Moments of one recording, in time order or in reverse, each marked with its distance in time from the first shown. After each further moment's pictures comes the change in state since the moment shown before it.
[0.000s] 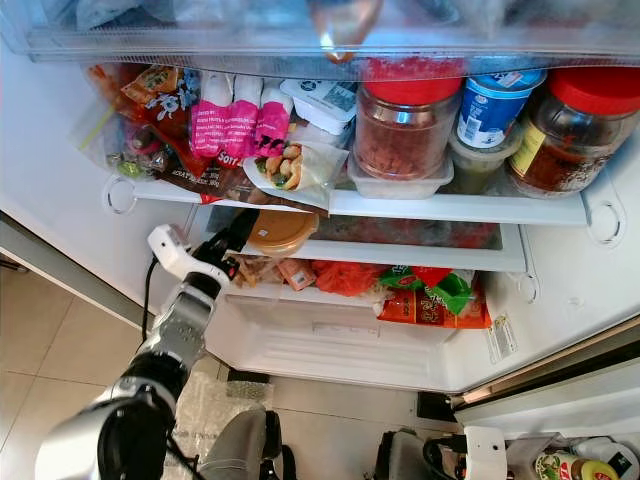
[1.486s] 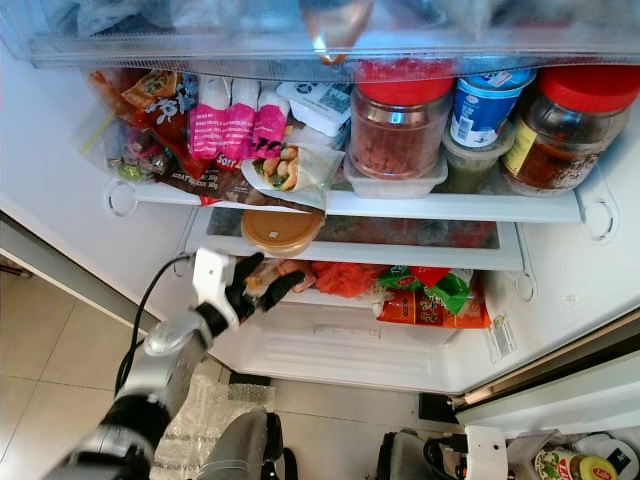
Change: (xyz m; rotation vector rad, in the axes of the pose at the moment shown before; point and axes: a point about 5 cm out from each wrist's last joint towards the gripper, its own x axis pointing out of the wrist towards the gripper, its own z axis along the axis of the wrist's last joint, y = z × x) left arm -0.021 -0.017 -0.027 0.608 0.298 -0.341; right arm 0.000 -0.001 0.000 -0.001 -0.001 -0.004
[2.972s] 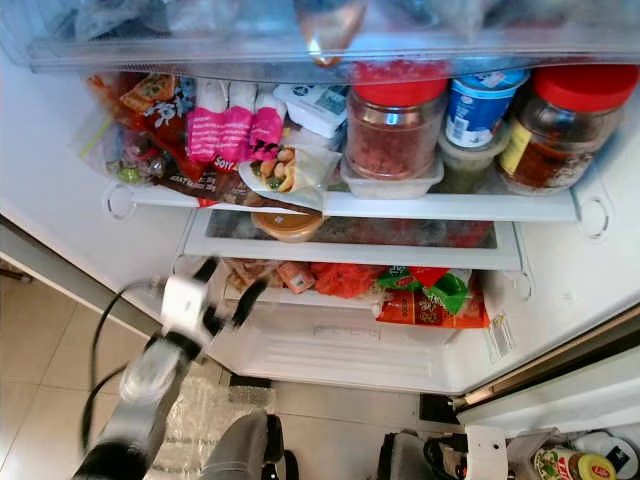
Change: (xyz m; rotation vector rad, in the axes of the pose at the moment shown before) left arm -0.065 0.011 -0.031 0.293 -0.027 0.293; right arm 0.000 0.000 0.001 0.001 -0.001 0.000
